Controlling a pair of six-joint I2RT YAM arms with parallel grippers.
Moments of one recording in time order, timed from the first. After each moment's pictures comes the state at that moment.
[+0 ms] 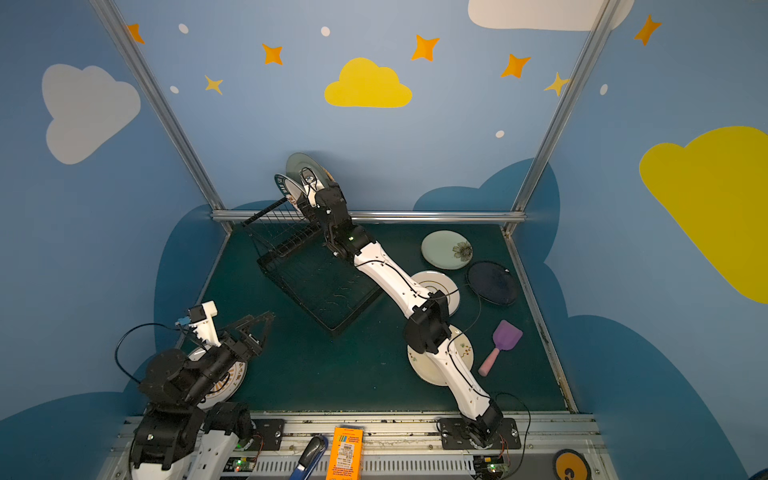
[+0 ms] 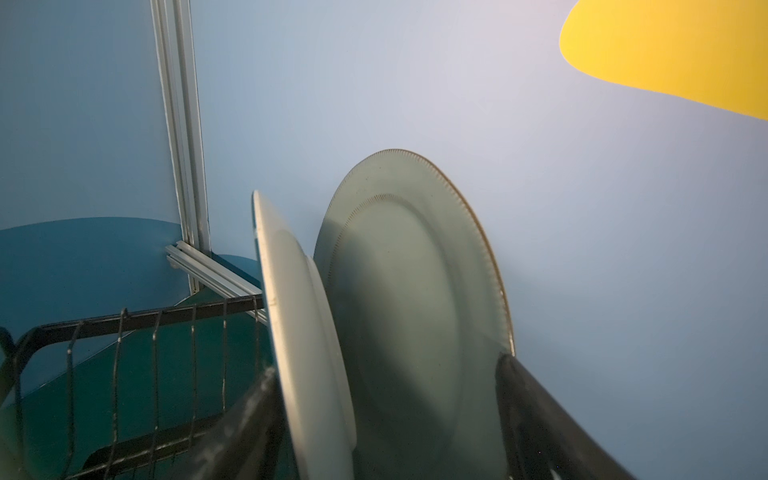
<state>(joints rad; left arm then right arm) -0.06 0.17 0.56 -0.48 0.40 -0.66 0.84 2.42 2.60 -0.17 0.37 -0.20</state>
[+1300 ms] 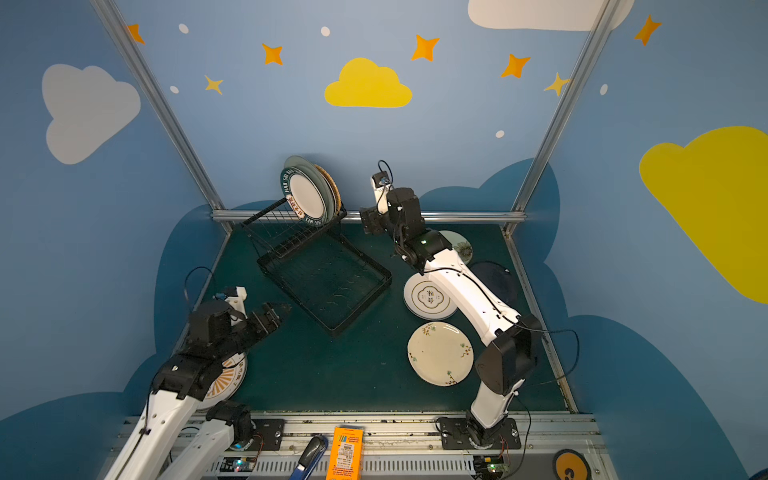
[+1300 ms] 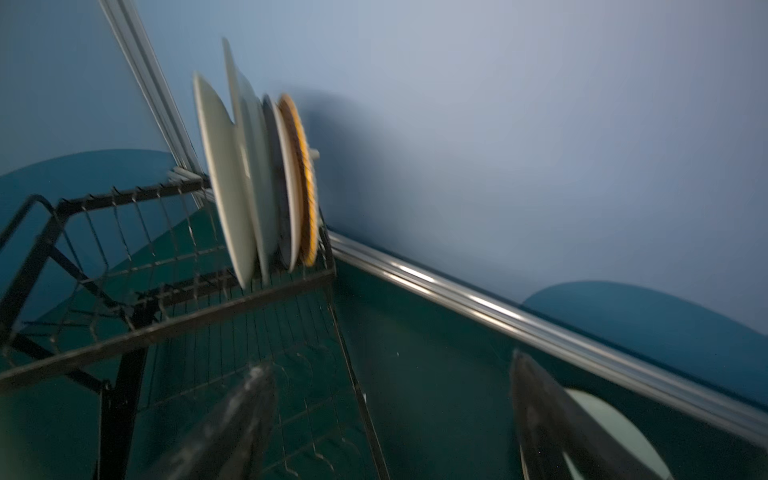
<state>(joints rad) -0.24 0.68 0.66 -0.61 0.17 -0.84 0.61 1.71 1.70 -0.31 0.12 0.00</state>
